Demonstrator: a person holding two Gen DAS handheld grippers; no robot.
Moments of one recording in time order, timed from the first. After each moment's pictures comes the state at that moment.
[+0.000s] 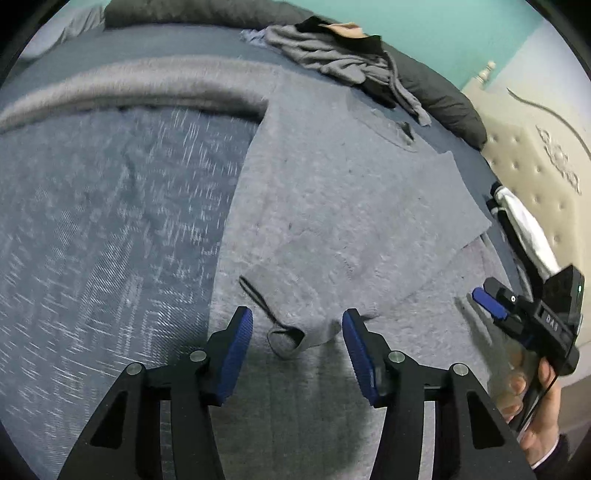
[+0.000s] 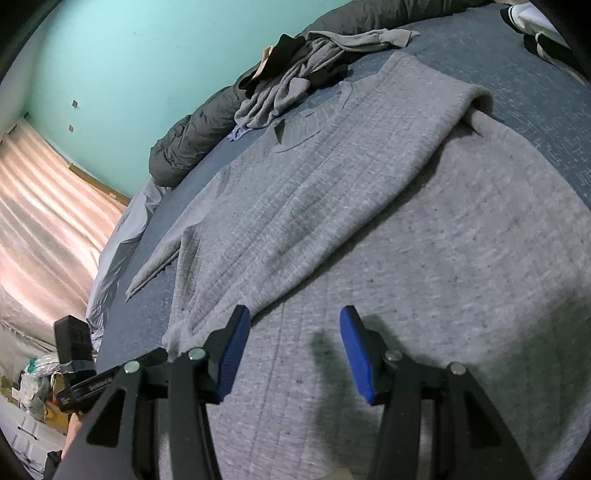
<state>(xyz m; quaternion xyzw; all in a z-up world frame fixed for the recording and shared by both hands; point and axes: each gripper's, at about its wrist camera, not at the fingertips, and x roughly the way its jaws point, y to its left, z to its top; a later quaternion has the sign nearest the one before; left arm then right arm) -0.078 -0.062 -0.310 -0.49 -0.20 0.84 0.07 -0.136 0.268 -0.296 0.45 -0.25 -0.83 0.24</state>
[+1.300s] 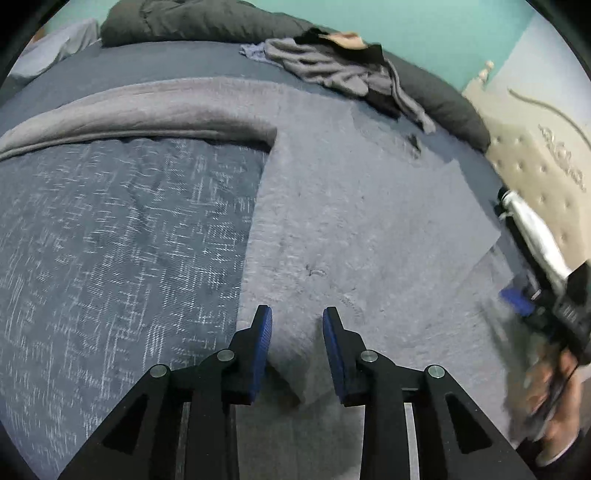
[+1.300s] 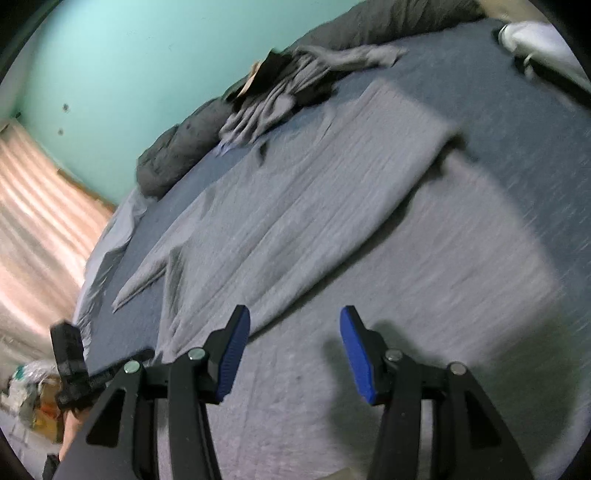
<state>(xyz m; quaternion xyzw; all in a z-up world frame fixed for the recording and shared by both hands) -0.101 -0.064 -0.302 -0.48 -0.15 0.86 0.06 -0.149 0.302 -0.266 0.44 -0.23 -0.85 0.19</state>
